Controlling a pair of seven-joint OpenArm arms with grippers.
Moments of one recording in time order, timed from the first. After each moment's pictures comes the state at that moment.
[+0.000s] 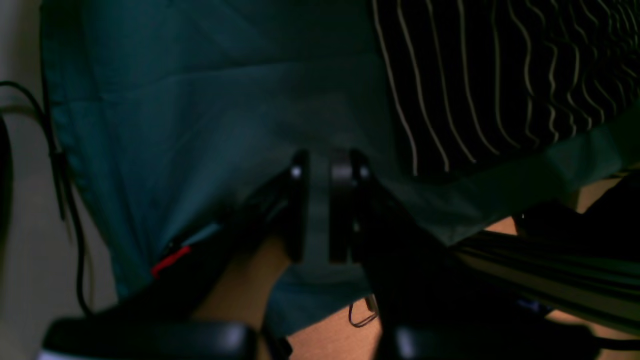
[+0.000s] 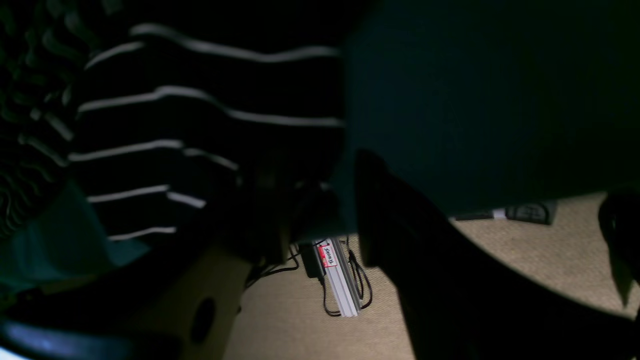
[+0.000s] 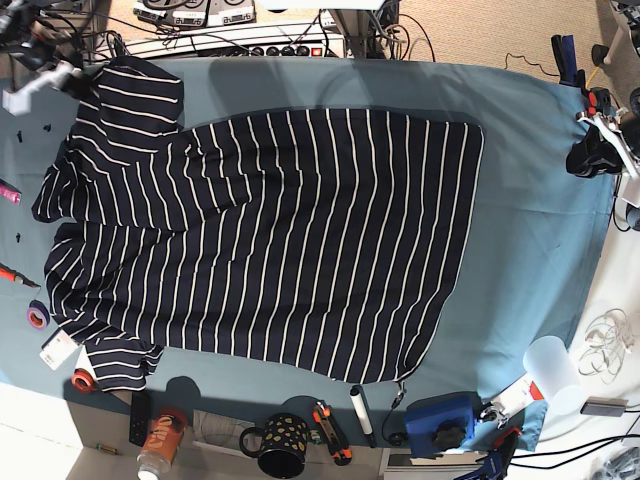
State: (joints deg) left arm 19.8 -28.4 -39.8 103.6 -66.2 -37.1 76.8; right arm -23.0 19.4 63.8 83.3 57.1 39.8 -77.4
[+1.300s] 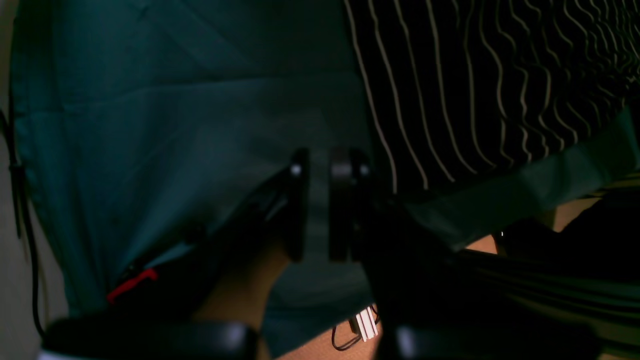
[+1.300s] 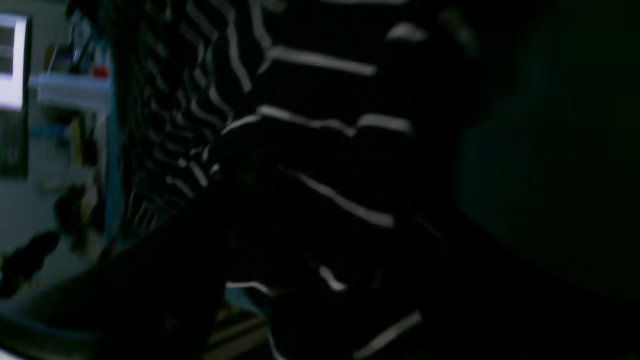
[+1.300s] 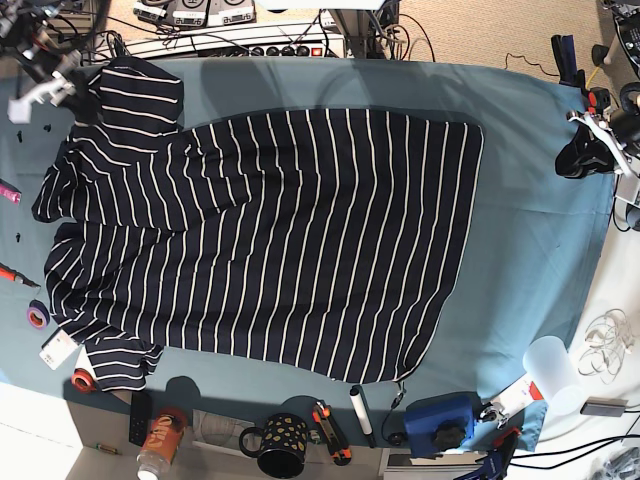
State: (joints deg) left arm 19.8 -25.0 -39.8 103.6 -66.3 -38.0 74.7; right arm -20.2 22.7 52.8 69.0 76.1 40.3 -74.5
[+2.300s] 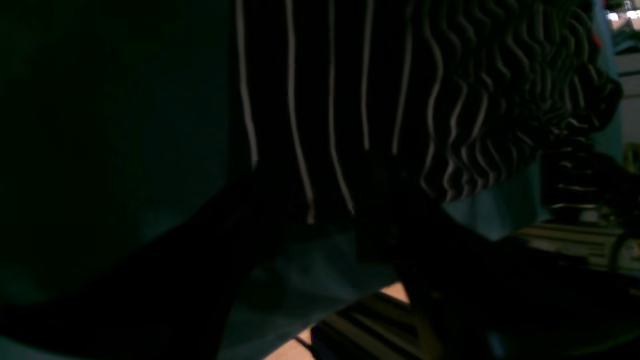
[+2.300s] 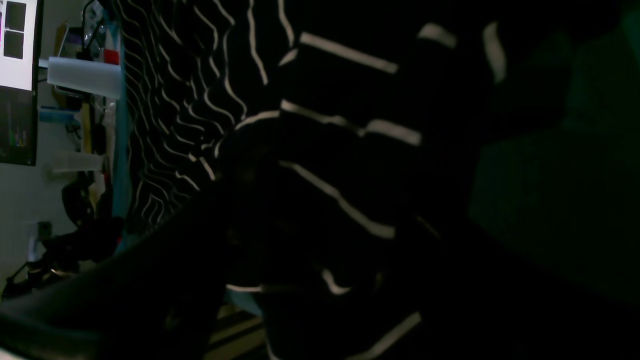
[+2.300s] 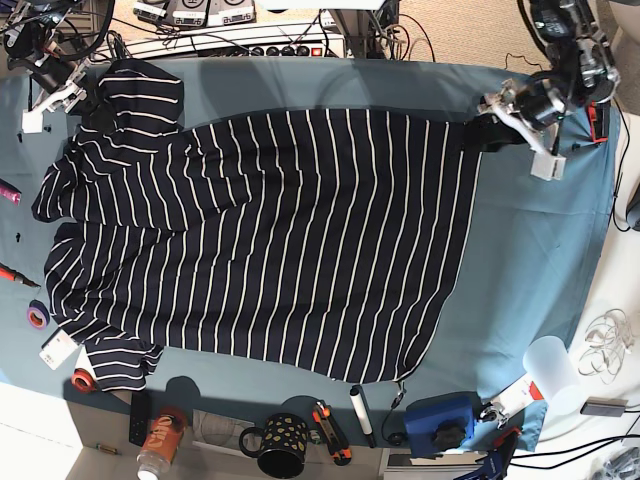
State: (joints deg) left arm 20.6 -6.1 -28.2 102.1 -52.0 -26.6 67.1; right arm -20.1 22.7 51.4 69.0 76.5 40.5 -74.2
